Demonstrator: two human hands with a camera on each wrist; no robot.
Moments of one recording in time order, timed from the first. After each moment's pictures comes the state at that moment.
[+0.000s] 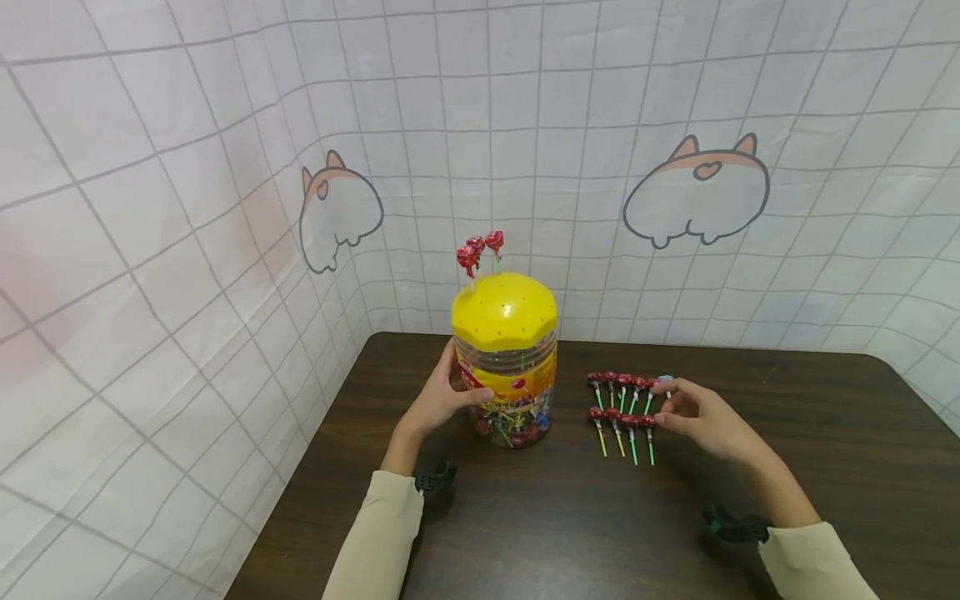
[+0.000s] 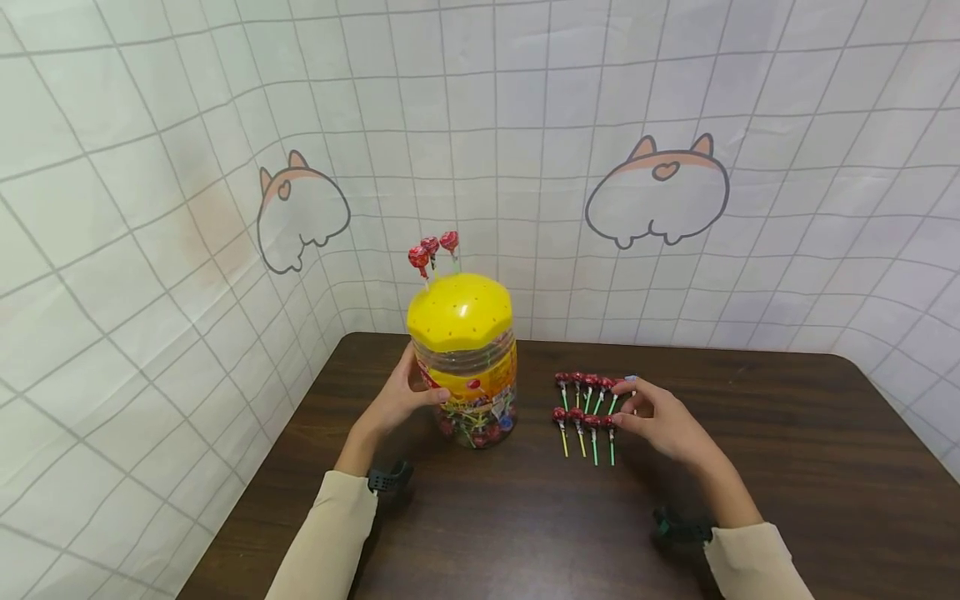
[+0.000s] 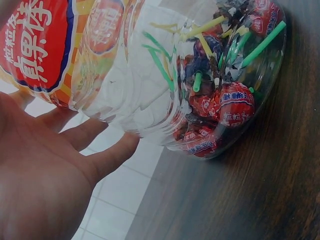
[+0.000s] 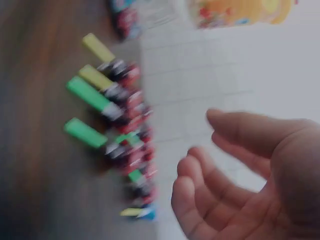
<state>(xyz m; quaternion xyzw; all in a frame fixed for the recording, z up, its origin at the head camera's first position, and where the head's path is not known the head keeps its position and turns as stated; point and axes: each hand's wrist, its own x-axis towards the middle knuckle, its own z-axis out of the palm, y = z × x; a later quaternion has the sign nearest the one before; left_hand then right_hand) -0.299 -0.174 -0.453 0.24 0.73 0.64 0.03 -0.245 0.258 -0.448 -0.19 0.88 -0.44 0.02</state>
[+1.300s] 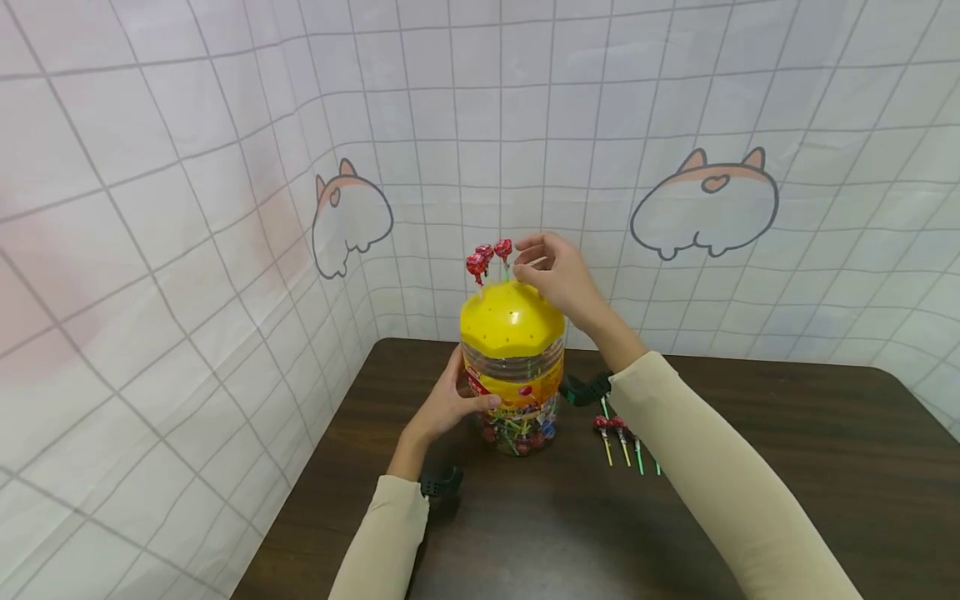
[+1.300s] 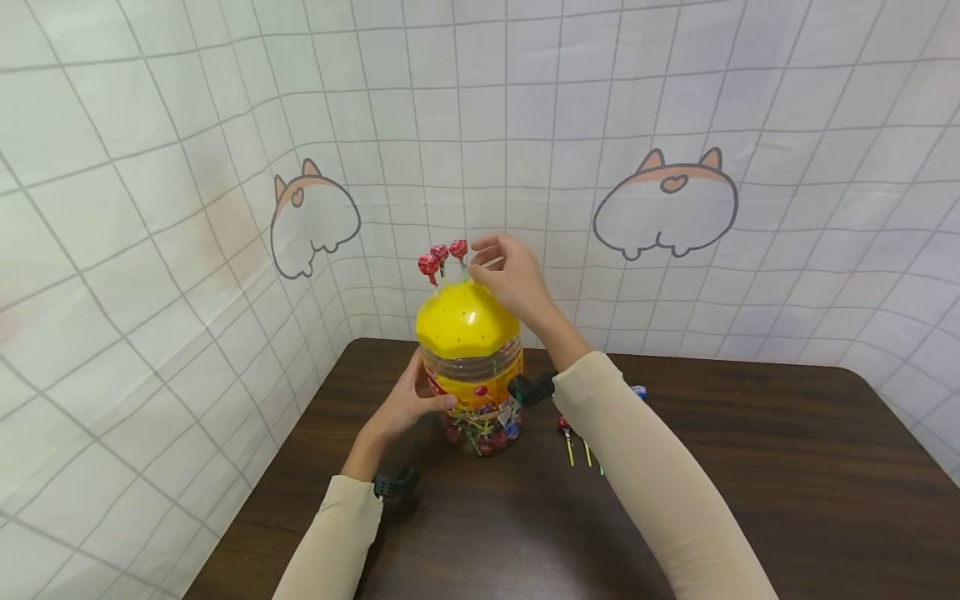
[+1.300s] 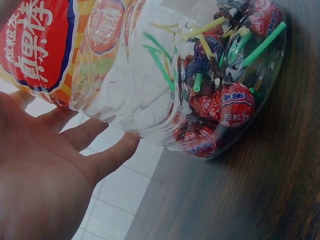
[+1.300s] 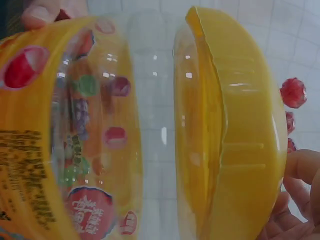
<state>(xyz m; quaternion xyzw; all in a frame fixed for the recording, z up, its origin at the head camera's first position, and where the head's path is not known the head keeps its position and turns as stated) -0.302 -0.173 -0.456 0.24 0.74 0.63 0.03 -0.339 0.055 -0.277 -0.18 0.81 -0.55 -0.09</state>
